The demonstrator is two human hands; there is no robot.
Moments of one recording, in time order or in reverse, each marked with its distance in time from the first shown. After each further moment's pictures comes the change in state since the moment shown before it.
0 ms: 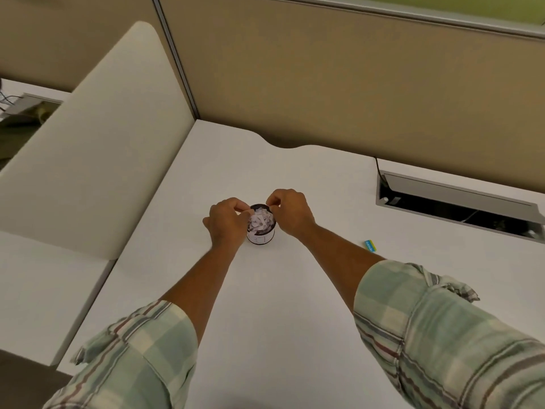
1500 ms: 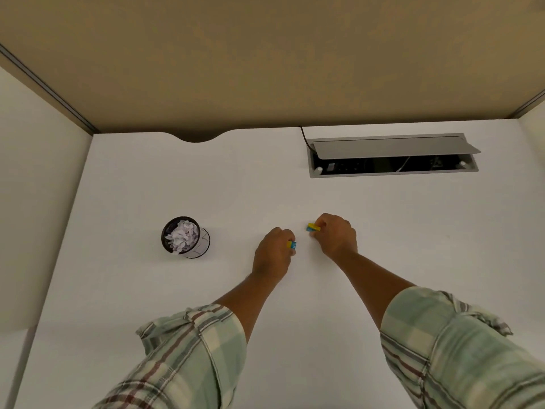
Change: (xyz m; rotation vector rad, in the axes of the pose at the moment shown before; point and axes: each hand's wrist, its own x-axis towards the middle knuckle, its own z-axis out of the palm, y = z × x) left_hand -0.111 0.072 0.206 0.268 -0.627 0.458; right_hand -0.097 0.240 -0.076 -0.144 0.145 0.574
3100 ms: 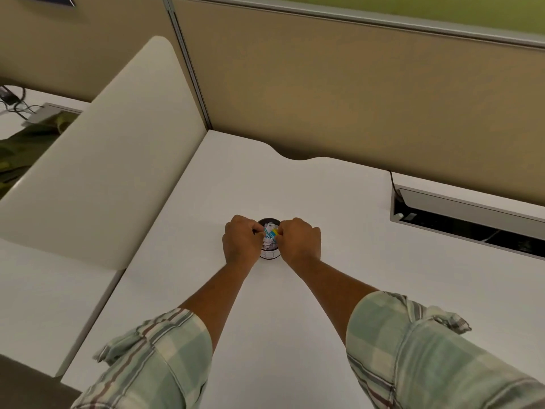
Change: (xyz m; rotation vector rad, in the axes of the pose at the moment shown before) left_hand -0.053 -0.154 -0.165 -0.190 0.567 -0.428; right_hand -0.074 -0.251 0.076 -0.365 0.040 -0.544
